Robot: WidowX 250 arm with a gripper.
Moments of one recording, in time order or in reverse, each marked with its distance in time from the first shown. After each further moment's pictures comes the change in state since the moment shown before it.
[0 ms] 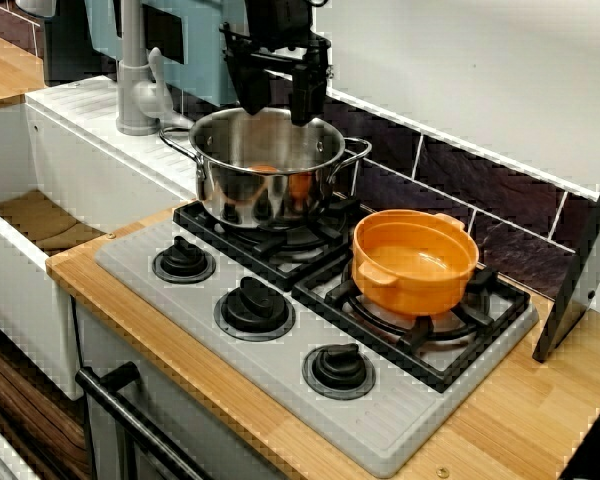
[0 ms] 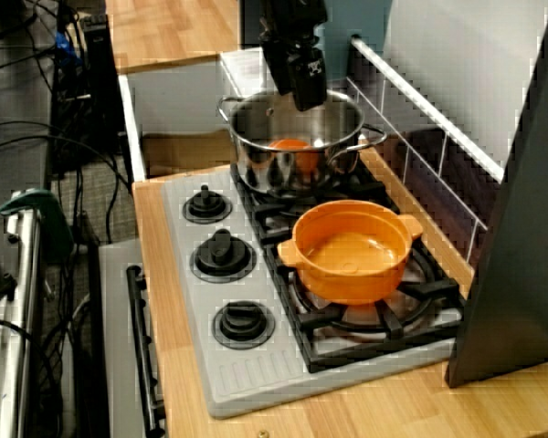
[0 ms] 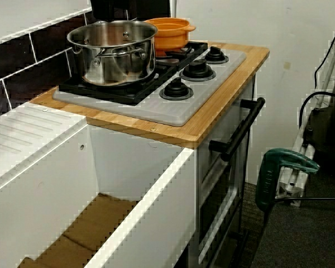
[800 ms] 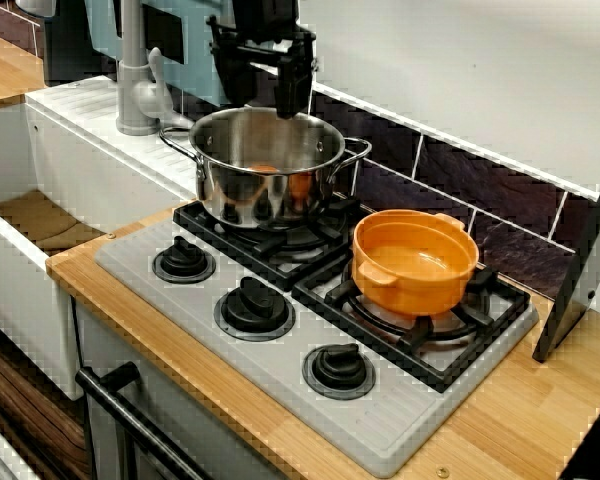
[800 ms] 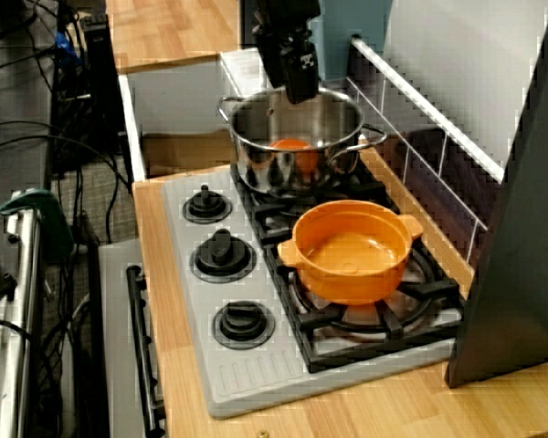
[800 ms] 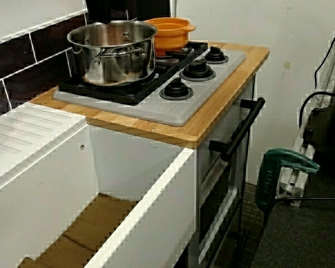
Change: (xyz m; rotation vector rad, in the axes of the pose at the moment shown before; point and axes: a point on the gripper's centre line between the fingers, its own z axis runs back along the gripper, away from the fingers) arm -0.002 0.012 0.002 0.004 0.020 0.005
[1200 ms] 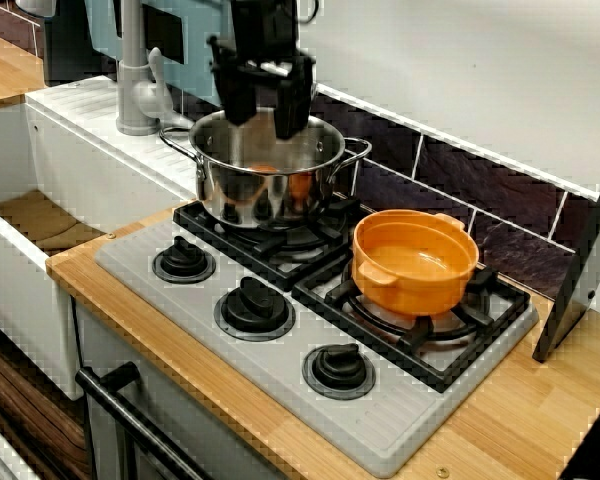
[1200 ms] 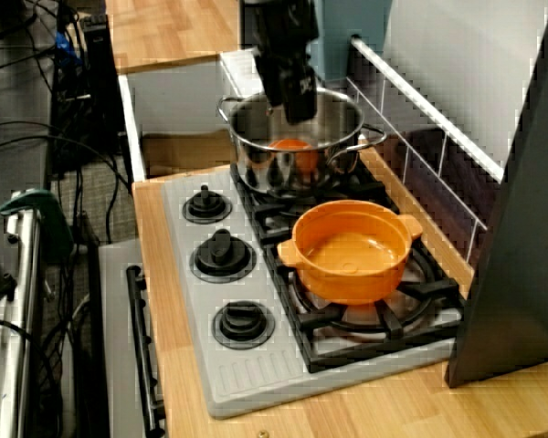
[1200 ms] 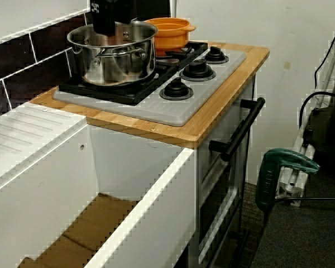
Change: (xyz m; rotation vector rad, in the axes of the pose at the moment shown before) arm -0.007 -0.002 -0.020 0.028 0.004 0.002
